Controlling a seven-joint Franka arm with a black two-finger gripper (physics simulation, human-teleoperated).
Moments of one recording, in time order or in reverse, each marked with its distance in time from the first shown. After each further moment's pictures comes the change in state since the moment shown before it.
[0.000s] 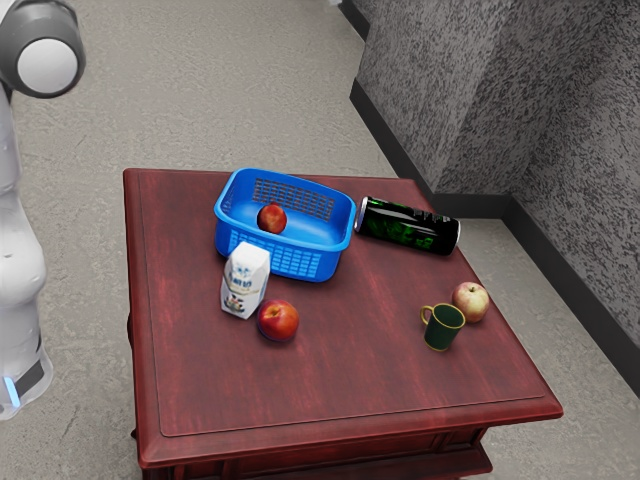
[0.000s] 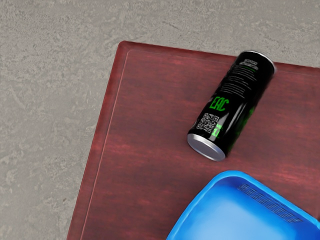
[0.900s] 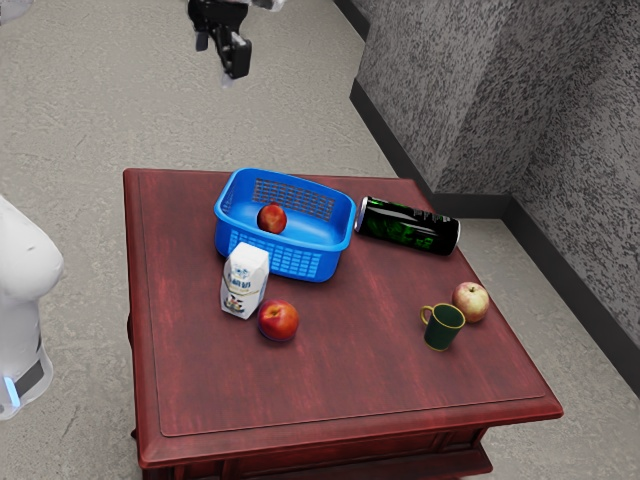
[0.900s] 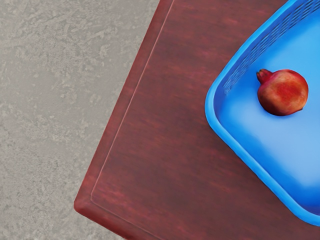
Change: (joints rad) arm 0.311 -0.605 -0.270 -0.858 0.148 0.070 -0.113
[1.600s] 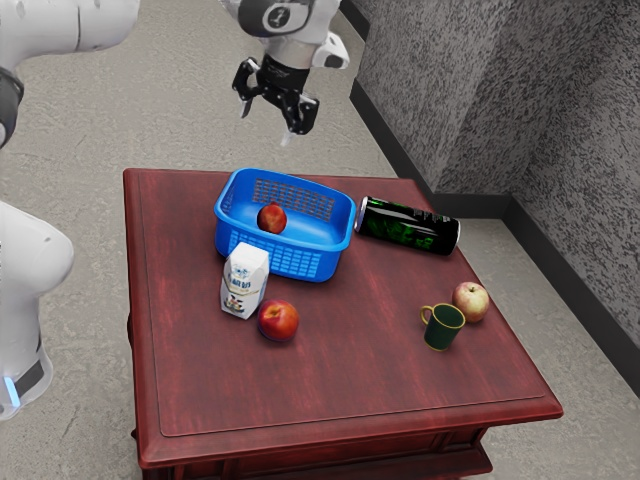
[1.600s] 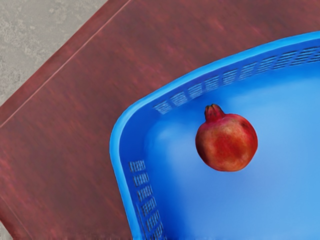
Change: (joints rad) arm 0.309 0.194 -0.370 0.025 -0.164 0.074 -0.520
